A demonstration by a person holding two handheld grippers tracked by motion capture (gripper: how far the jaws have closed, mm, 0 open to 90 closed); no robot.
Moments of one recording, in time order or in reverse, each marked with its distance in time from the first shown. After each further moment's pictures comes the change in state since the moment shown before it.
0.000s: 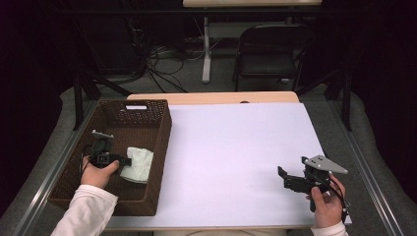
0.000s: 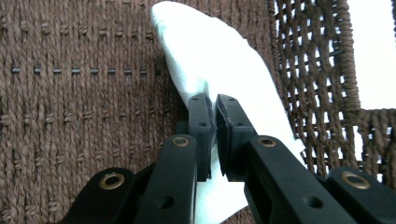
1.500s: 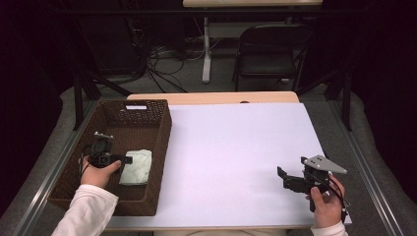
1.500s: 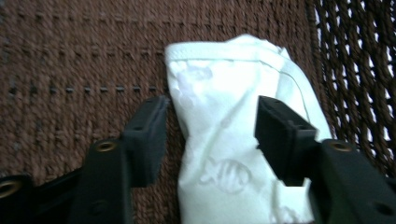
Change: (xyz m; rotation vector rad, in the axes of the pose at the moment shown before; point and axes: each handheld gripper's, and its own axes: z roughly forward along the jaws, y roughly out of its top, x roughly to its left) left arm 0.004 -0.001 0.006 -0.083 0.139 0.054; right arm 0.001 -0.001 0.001 0.002 0.002 -0.005
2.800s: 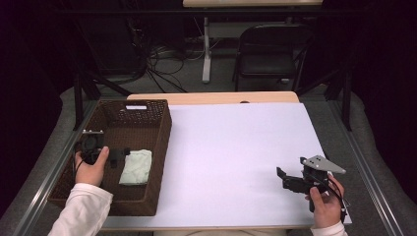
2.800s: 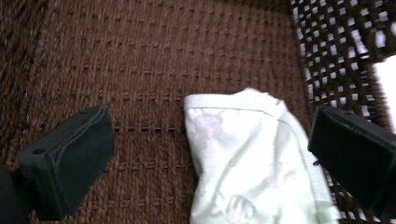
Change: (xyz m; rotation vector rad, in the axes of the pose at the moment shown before) left arm 0.007 0.006 -0.021 -0.159 -0.025 -0.039; right arm 0.001 -0.001 0.001 0.005 0.003 -0.003
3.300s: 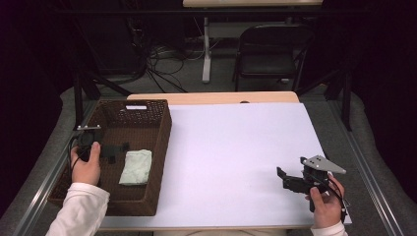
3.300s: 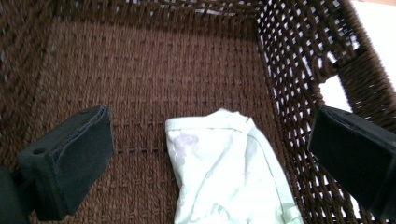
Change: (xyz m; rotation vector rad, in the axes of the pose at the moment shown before) left arm -0.014 0.010 -0.022 -0.079 -0.011 0.068; right arm 0.000 0.000 -0.001 0.006 -0.002 0.003
